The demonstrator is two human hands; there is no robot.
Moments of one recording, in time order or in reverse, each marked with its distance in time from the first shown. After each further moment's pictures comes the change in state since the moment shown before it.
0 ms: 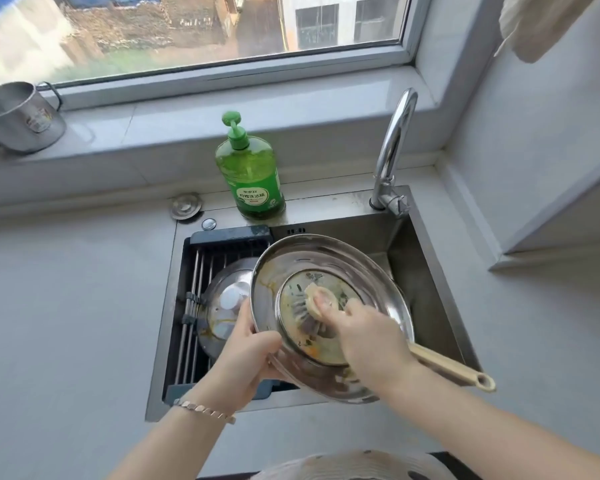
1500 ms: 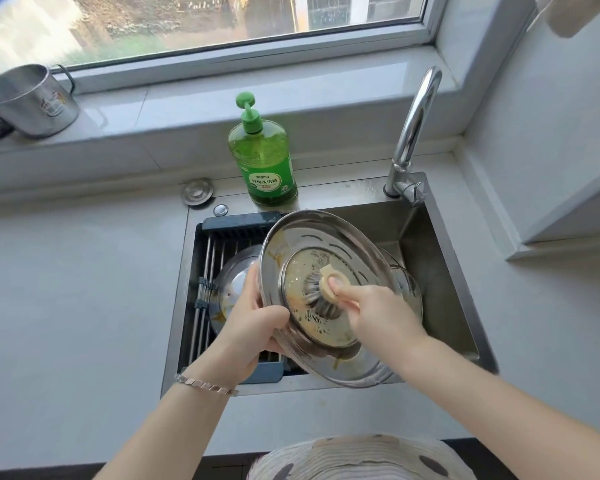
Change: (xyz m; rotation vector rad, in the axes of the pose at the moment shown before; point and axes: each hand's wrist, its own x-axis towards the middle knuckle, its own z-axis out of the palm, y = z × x) left_hand -0.003 0.018 -0.006 0.123 0.015 0.044; right_hand 0.013 -0.001 -0.017 0.489 -0.176 0.232
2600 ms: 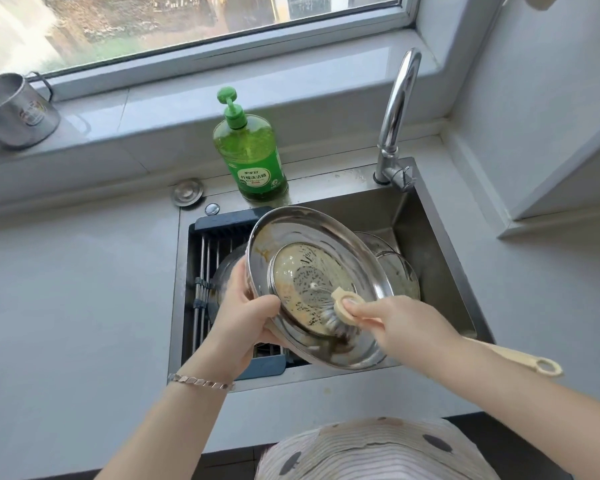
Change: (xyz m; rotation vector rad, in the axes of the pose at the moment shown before) left_hand -0.004 0.000 -0.002 -0.014 0.078 0.027; right_hand -0.033 0.022 -0.011 -0.114 -0.188 0.018
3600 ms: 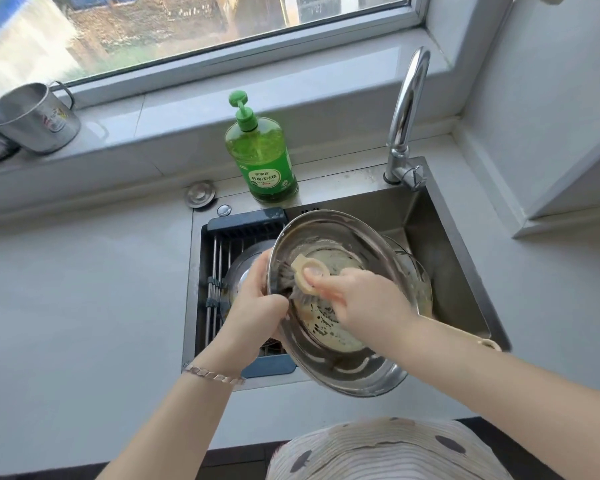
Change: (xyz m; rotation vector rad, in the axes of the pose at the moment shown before) left_hand -0.004 0.013 0.006 0.257 0.029 0.120; right_hand 0.029 -0.039 0.005 -0.012 0.245 -0.257
